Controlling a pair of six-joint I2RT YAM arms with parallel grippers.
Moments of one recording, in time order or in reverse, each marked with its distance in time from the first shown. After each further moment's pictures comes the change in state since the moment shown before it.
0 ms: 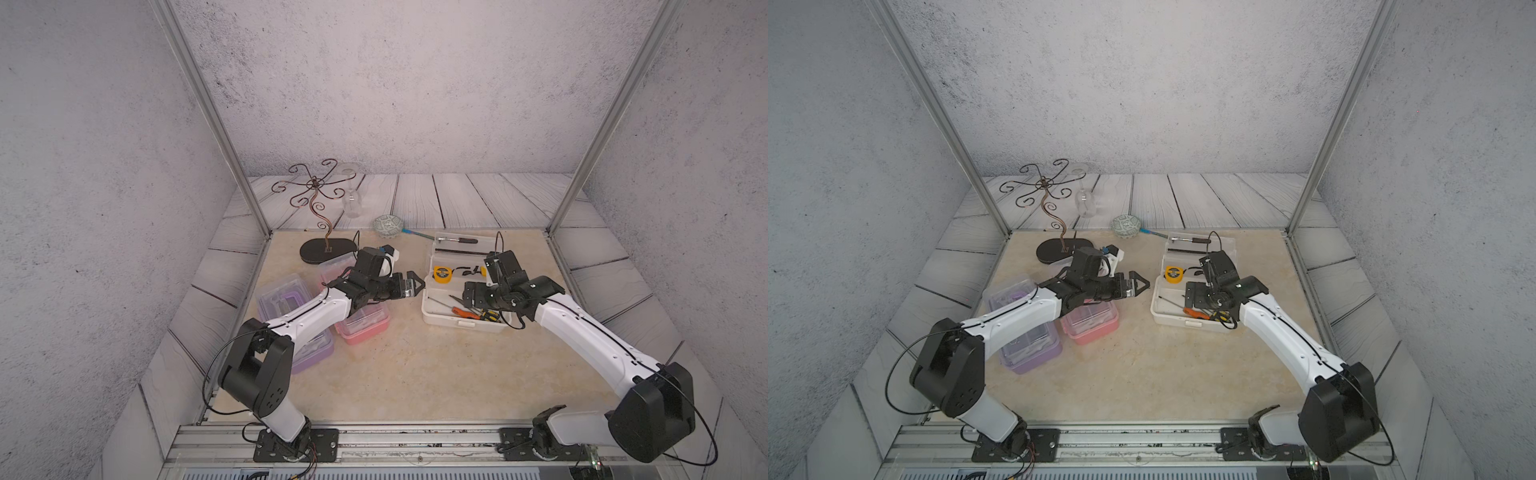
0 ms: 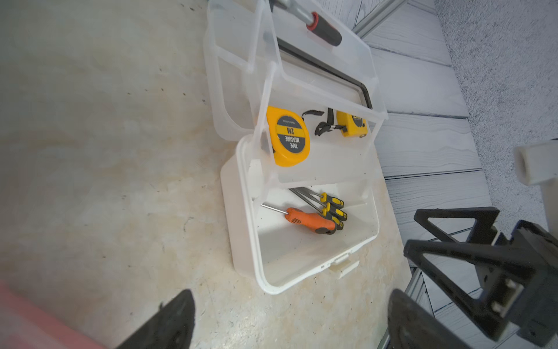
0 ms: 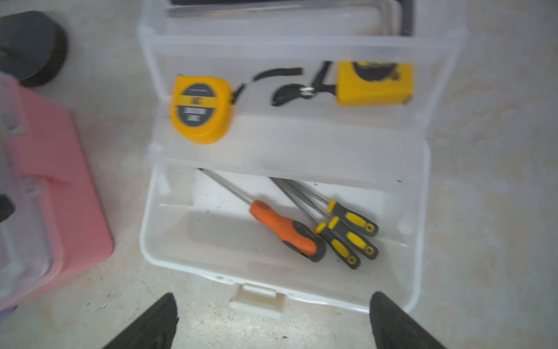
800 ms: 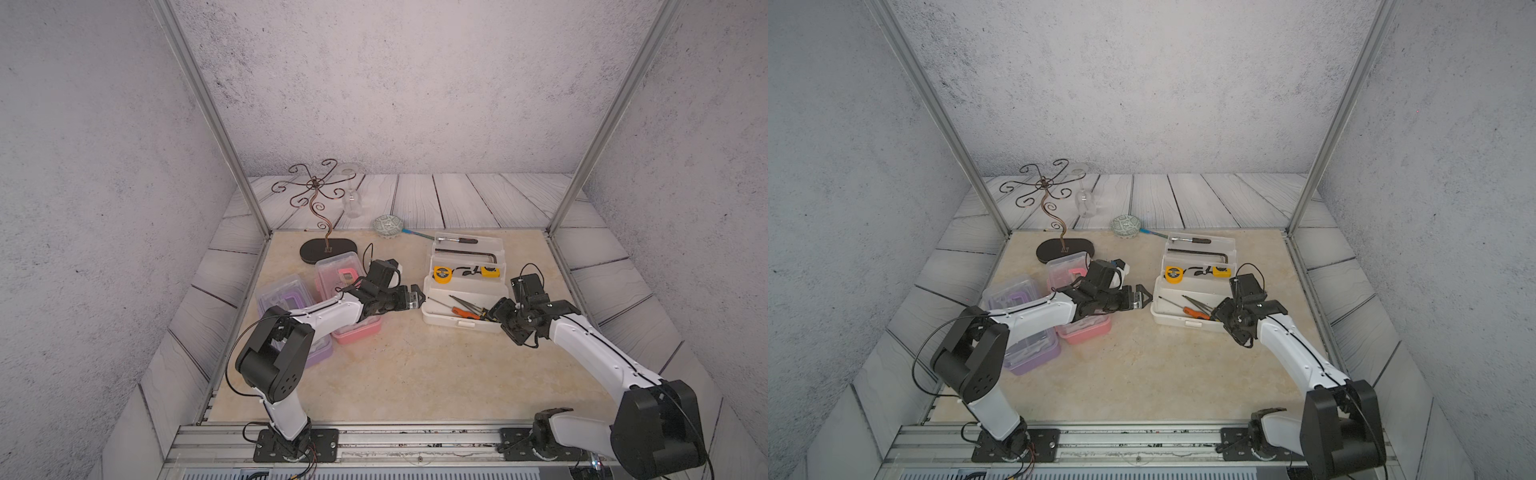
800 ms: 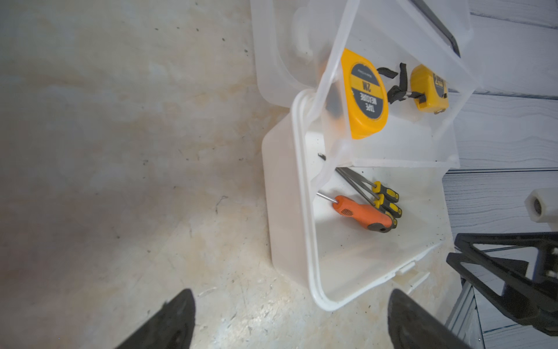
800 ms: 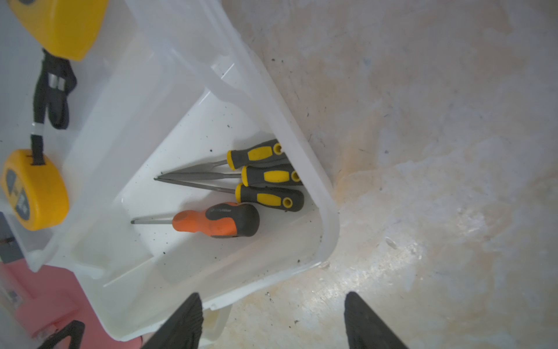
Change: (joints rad) left arm -0.010 0.081 -0.073 0.035 -0.121 0.004; right arm -0.188 -0.071 -0.269 0.118 -0.165 0.542
